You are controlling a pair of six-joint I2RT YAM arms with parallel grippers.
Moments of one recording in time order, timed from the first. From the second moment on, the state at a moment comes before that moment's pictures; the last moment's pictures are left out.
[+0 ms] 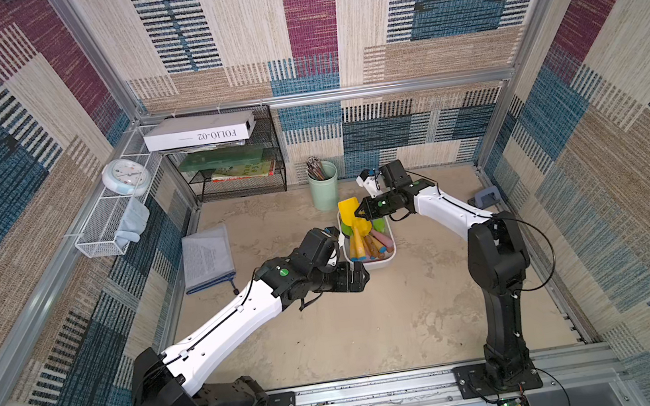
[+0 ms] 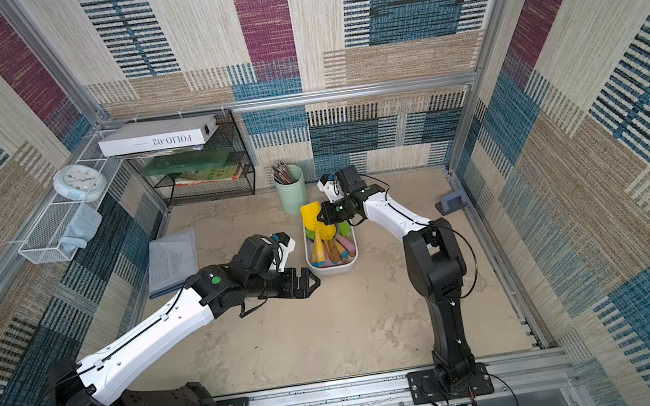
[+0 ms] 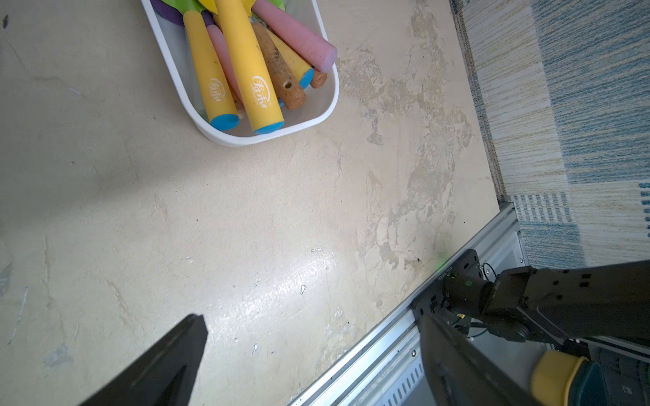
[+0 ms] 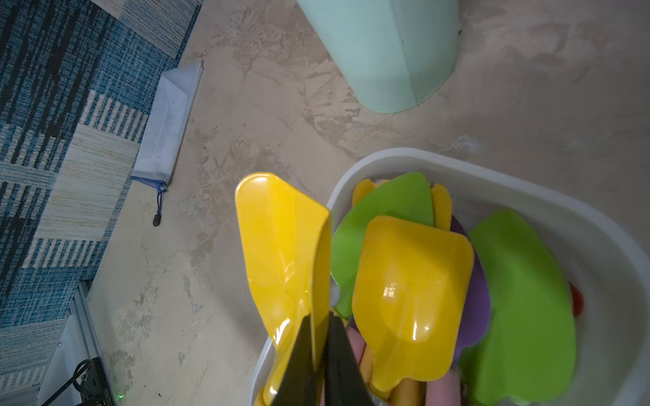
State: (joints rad) left arm -0.78 1.32 1.16 -0.70 0.19 -0.59; right arm 0.40 2.08 1.73 -0.51 -0.51 0.17
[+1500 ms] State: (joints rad) left arm -0.78 1.32 1.15 -0.72 0.15 -0.56; right arm 0.38 2.14 1.67 -0.46 -0.47 0.25
